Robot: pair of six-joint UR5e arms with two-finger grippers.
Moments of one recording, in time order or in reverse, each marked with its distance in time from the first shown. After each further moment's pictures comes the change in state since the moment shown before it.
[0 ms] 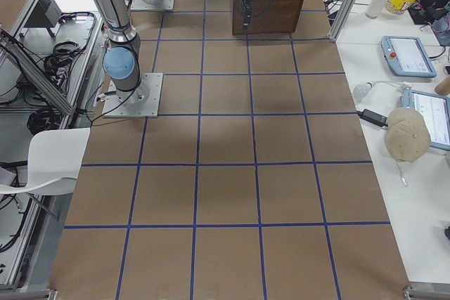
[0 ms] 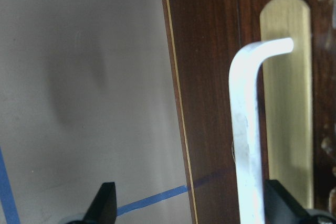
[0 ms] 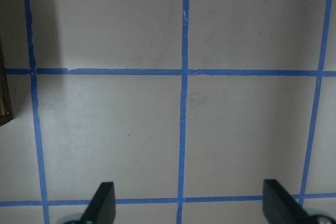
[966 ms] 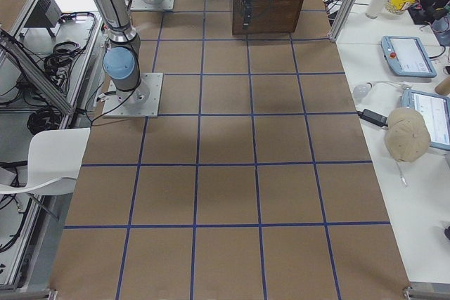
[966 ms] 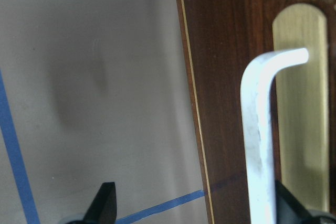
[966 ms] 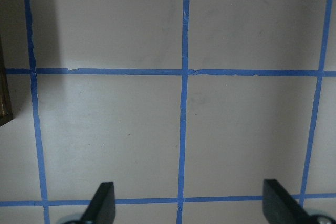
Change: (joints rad) left arm 0.014 -0.012 0.019 0.002 0.064 0.029; right arm 0.000 0.000 0.000 0.000 0.000 0.000
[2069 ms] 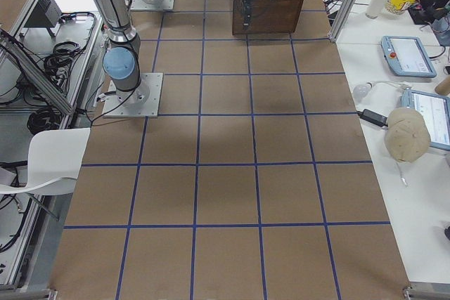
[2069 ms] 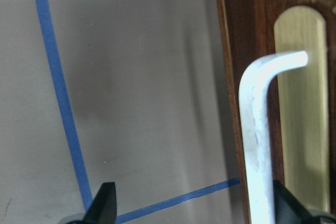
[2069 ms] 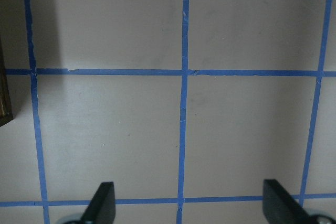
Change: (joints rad) left arm 0.042 -0.009 0.038 -0.020 0.051 0.055; right arm 0.000 0.000 0.000 -0.001 0.000 0.000
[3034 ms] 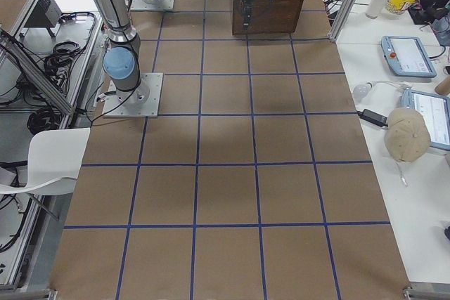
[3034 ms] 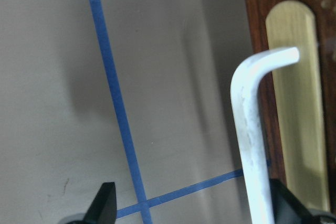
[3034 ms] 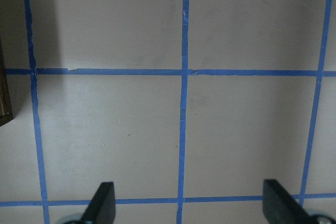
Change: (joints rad) left arm 0.033 -0.006 0.024 -0.030 0.050 0.056; right arm 0.000 0.000 0.000 0.000 0.000 0.000
